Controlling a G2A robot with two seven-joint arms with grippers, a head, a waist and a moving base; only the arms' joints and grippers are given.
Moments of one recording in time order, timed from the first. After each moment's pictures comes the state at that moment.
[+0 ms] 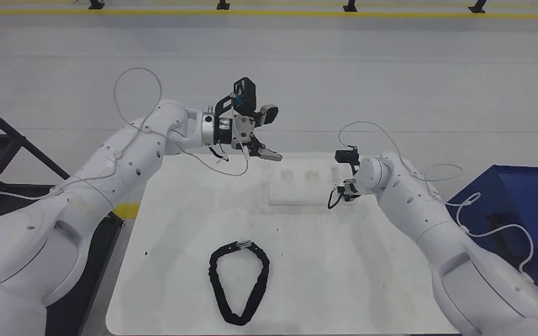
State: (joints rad) left arm 0.11 -1.07 -0.17 -0.93 0.66 -1.01 0.26; right arm -0.42 -1.31 0.57 -0.59 -0.46 0.09 0.99
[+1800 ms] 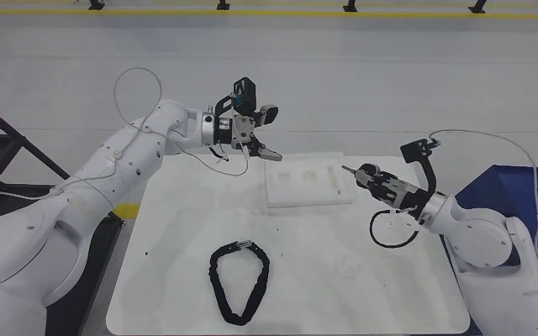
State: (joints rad) left arm 0.11 -1.07 -0.17 -0.93 0.66 -1.01 0.26; right arm -1.32 -1.00 1.55 -1.92 -0.31 -0.21 0.81
